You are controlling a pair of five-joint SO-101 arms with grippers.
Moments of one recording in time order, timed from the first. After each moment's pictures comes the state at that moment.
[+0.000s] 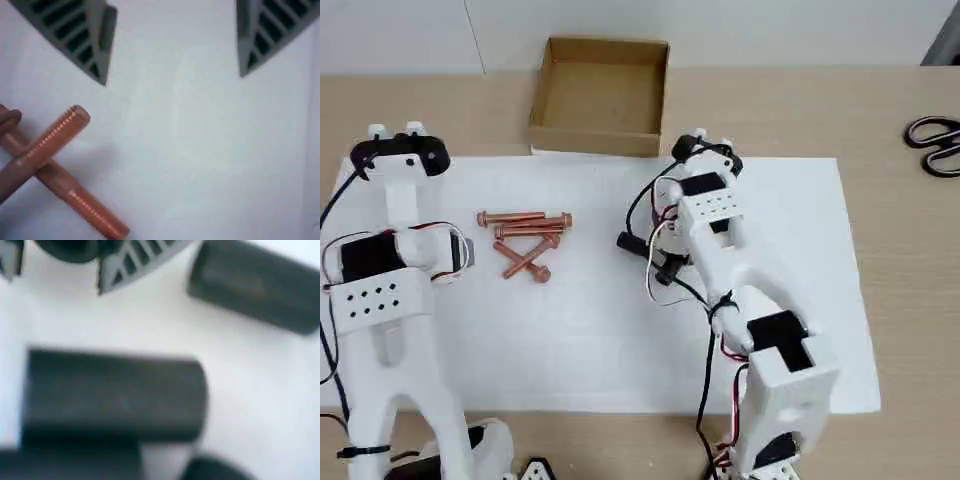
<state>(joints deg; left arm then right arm) -20.5 -26.7 27.1 78.9 -4.2 -19.3 18.1 2.3 71.2 -30.3</state>
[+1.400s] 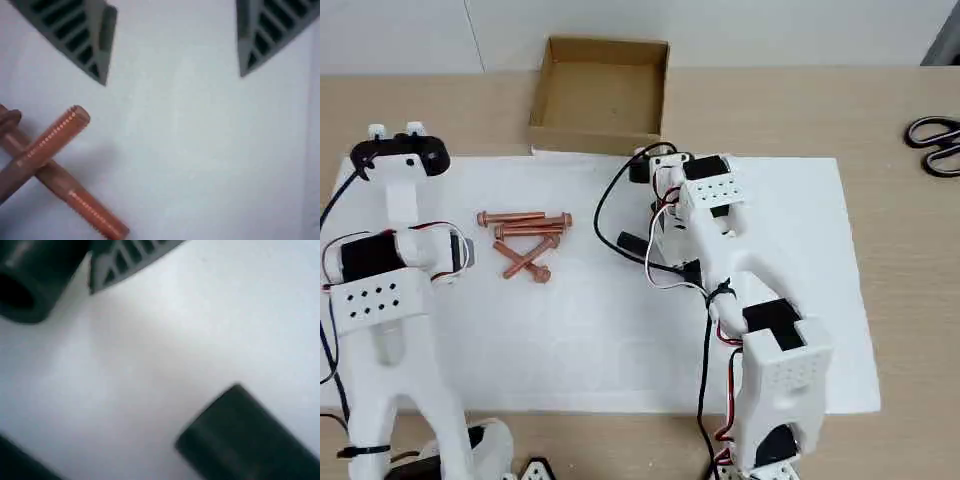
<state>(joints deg) -20.5 -26.7 27.1 78.9 -4.2 -18.2 24.4 -6.9 83.0 4.4</state>
